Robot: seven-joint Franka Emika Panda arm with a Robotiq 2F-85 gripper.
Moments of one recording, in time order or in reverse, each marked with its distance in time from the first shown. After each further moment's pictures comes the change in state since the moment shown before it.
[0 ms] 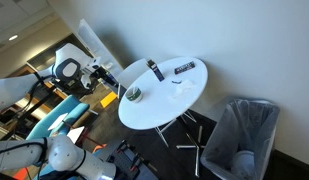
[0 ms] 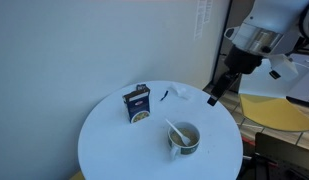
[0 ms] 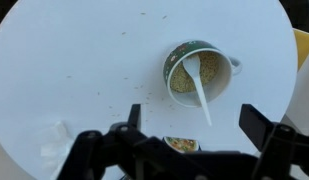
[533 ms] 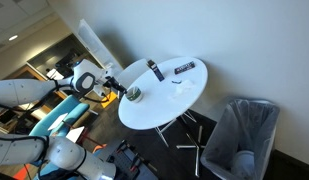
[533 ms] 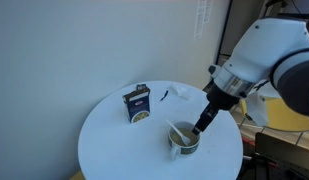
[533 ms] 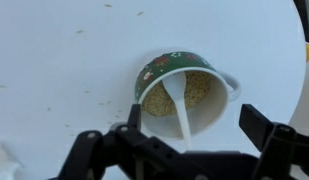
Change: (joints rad) arm 0.137 0.143 -0.028 -0.146 0.000 0.346 0.005
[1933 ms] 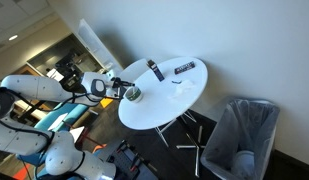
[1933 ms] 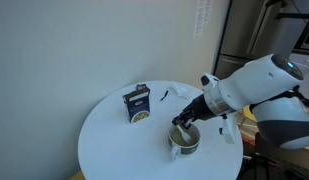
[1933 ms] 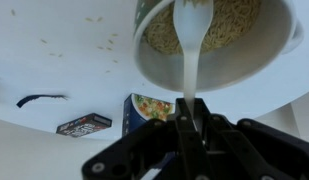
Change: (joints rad) arm -0.396 0.213 0.333 -0.054 -0.600 0.656 0.387
